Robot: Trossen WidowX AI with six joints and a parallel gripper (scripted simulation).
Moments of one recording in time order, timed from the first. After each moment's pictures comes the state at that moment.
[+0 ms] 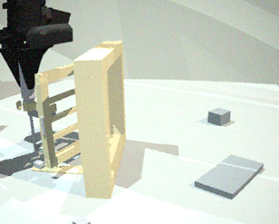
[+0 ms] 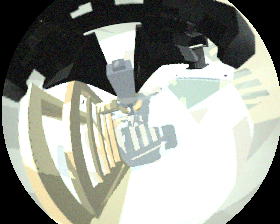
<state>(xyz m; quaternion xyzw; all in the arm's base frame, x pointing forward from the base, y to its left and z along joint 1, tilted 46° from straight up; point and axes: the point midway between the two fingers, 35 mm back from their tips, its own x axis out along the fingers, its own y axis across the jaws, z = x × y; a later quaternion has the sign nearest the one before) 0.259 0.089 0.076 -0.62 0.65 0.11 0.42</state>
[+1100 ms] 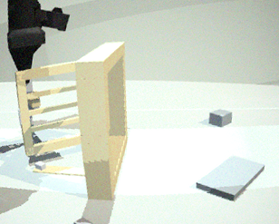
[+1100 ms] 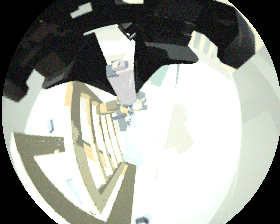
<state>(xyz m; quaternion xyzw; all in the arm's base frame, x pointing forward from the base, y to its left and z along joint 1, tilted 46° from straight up) 0.220 0.123 0.034 -0.49 0.66 -0.05 0.57</state>
